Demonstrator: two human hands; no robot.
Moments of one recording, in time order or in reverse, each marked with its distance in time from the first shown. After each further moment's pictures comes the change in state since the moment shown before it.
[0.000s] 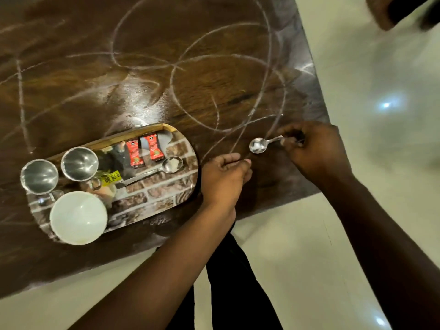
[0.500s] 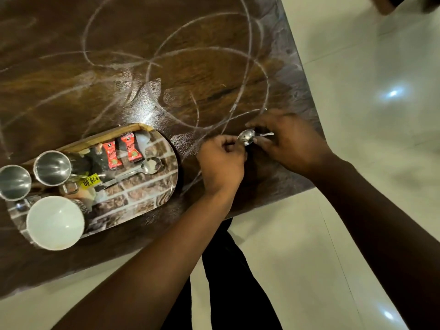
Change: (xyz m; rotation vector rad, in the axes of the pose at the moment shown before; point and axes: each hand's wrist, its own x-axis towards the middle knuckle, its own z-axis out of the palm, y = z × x) left_hand 0.034 -0.012 0.047 0.376 0.106 0.407; right_hand 0.032 0.027 0.001 -0.067 -0.244 -0.406
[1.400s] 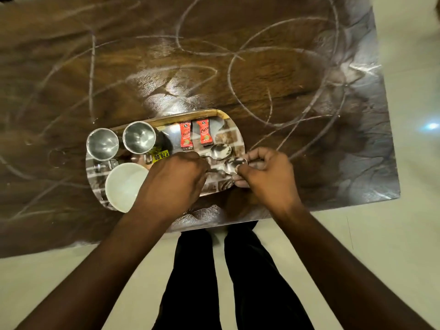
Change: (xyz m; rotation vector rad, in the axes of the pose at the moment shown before) left_hand -0.001 -0.016 -0.247 1.194 -0.233 0.699; right_hand 0.002 -0.168 0.116 0.940 0.046 0.624
